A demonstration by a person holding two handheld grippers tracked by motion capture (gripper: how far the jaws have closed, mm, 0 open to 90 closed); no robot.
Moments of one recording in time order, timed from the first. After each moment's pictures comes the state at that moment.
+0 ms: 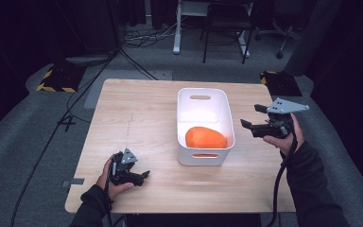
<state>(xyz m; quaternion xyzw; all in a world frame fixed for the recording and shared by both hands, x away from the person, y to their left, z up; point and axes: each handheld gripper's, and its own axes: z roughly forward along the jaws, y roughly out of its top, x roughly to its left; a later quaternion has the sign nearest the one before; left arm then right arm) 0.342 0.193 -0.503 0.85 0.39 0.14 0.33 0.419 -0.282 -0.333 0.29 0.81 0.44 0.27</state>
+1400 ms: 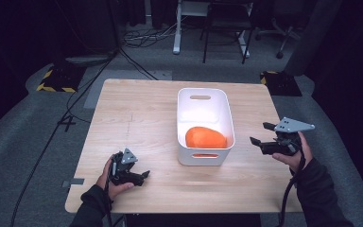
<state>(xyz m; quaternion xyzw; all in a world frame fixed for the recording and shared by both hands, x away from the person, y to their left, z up) 0.342 0.193 -0.503 0.85 0.39 0.14 0.33 0.396 -0.319 -0.380 0.30 0.82 0.41 0.26</state>
